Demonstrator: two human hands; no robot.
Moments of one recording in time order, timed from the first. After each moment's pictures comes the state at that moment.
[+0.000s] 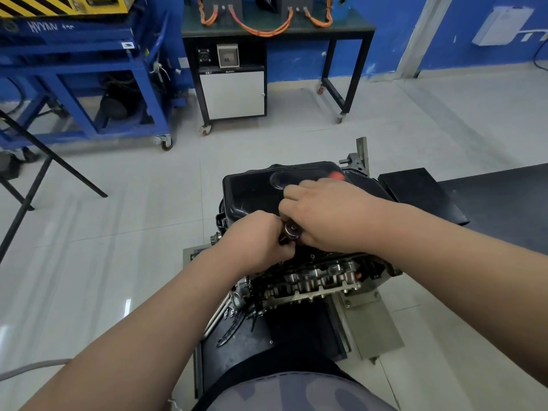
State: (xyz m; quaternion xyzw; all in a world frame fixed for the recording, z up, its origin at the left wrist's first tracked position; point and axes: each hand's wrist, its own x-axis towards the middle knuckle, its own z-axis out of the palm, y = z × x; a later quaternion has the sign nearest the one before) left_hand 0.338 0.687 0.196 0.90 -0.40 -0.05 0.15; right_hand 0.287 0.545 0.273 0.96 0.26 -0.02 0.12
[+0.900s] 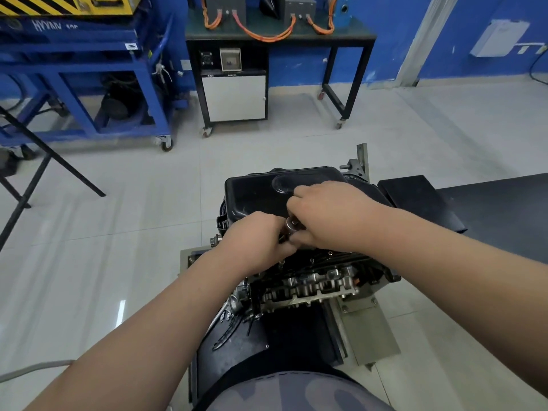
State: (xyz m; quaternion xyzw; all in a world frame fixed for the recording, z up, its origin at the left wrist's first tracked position) left_hand 0.339 0.688 0.202 0.91 -0.38 -0.06 0.15; right_hand 0.292 0.546 0.271 0.97 0.20 -0.02 0.11
